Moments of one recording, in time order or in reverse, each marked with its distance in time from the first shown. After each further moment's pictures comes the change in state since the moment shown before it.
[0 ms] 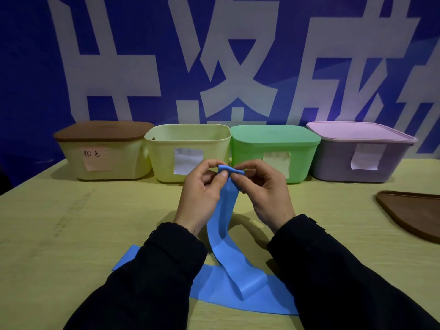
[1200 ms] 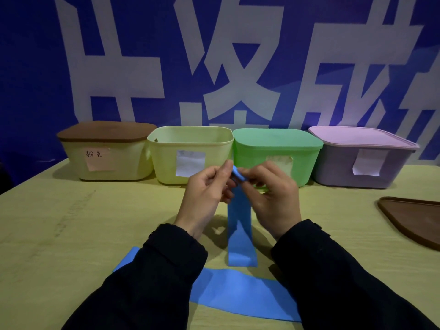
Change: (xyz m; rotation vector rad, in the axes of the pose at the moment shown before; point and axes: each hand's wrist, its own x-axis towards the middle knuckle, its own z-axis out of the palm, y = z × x) left_hand 0.000 0.005 0.000 -0.156 -0.018 -0.055; right_hand -0.001 -0.006 -0.007 -0.540 0.124 -0.473
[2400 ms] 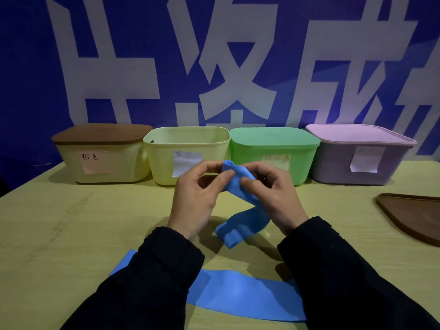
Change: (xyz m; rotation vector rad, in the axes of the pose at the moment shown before) left_hand -0.002 0.003 -0.002 0.104 0.037 0.182; right_hand 0.010 -0.012 -0.016 0.619 -0.278 0.493
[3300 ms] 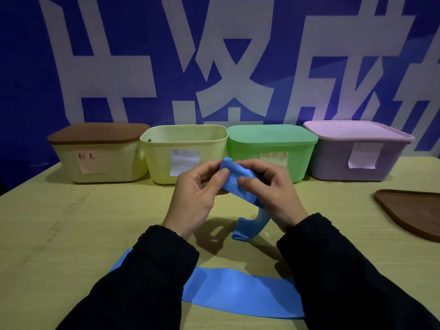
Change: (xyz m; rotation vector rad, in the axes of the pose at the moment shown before) left_hand -0.002 0.001 -0.002 -0.076 -0.143 -0.059; right_hand -0.002 -0.008 -0.001 0.038 -0.022 -0.012
